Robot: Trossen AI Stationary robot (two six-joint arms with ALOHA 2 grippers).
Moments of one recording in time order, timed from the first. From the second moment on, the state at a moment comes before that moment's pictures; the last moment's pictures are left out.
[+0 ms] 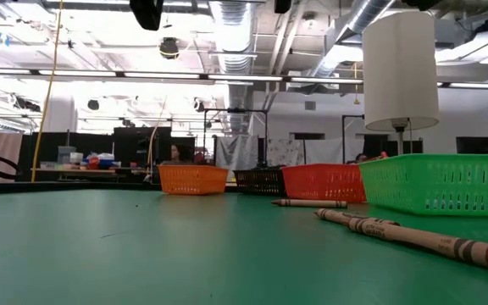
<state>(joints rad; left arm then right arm) -0.48 1.38 0.65 0.80 -0.57 -0.03 0.33 1.61 0.95 0.85 0.31 -0.10</state>
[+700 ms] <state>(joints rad) -0.44 1.38 0.65 0.13 -0.92 -0.46 -0.11 1.59 0.95 0.65 0.29 0.10</state>
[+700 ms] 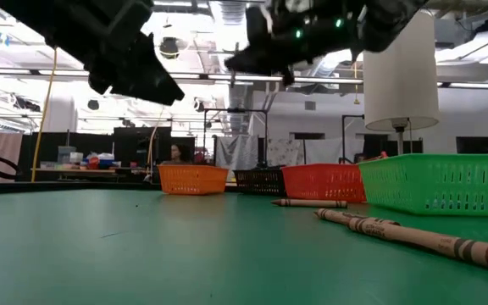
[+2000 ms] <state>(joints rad) -0.43 1.38 0.65 -0.01 -0.86 -0.55 -0.34 2.16 1.59 0.10 0.19 0.49</state>
